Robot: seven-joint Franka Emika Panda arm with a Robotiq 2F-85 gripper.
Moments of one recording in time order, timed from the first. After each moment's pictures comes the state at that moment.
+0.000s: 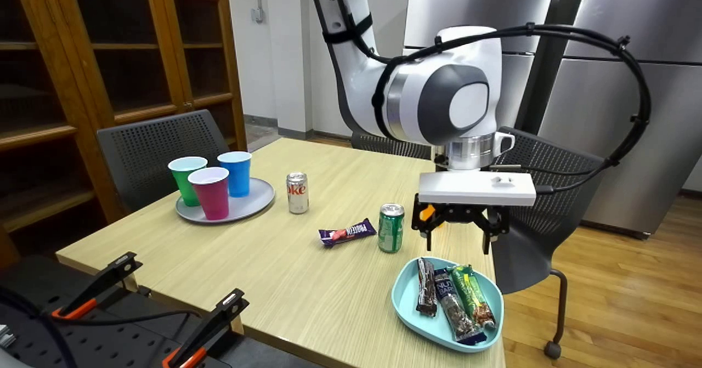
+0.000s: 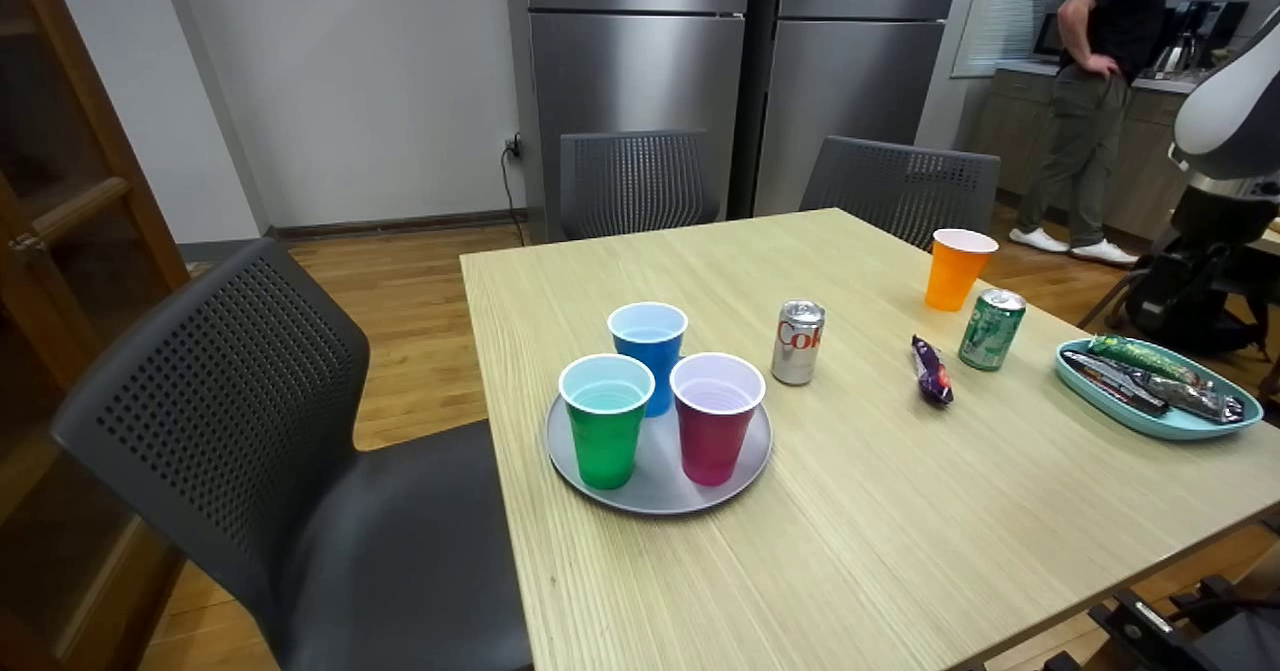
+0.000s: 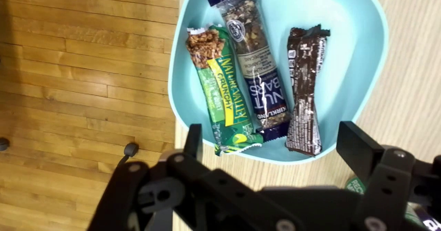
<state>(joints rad) -0.60 0.55 -0.11 -2.16 -0.17 2.81 -0.70</state>
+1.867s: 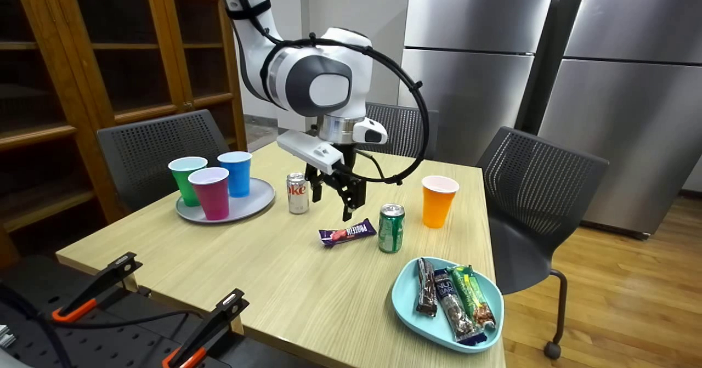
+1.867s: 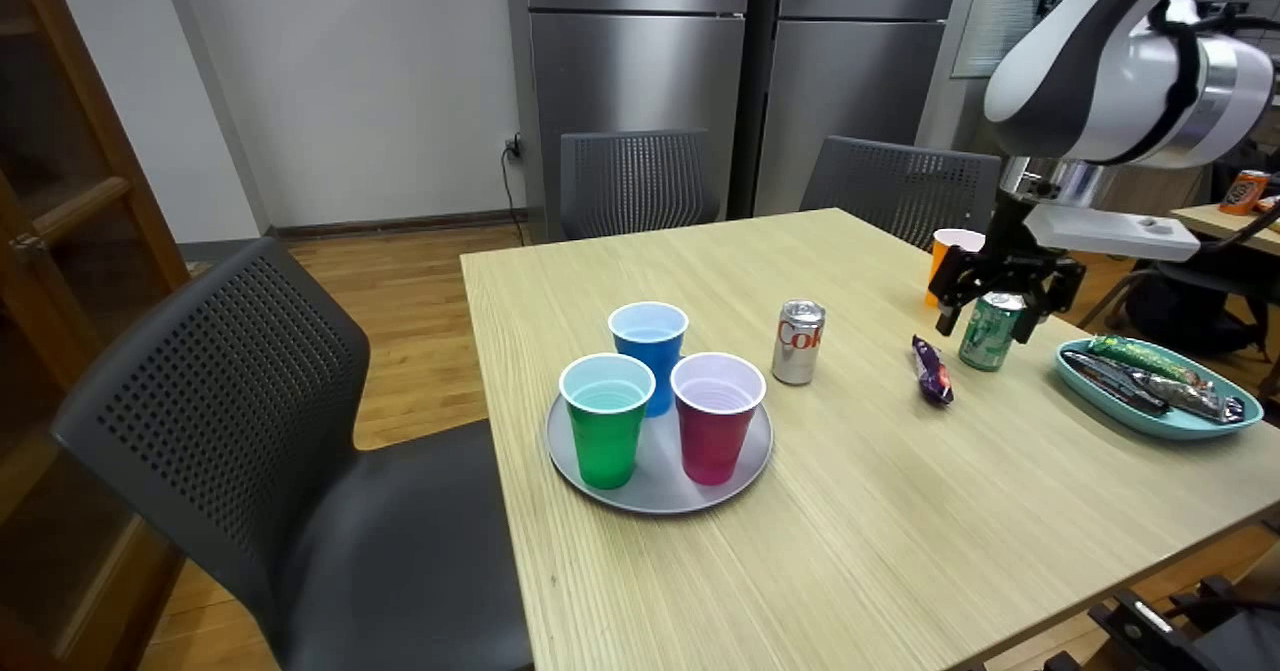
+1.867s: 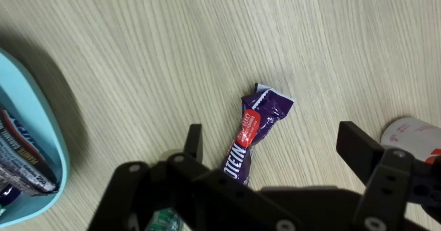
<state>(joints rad) -0.25 0.47 -0.03 -2.31 0.22 2.75 -0.16</state>
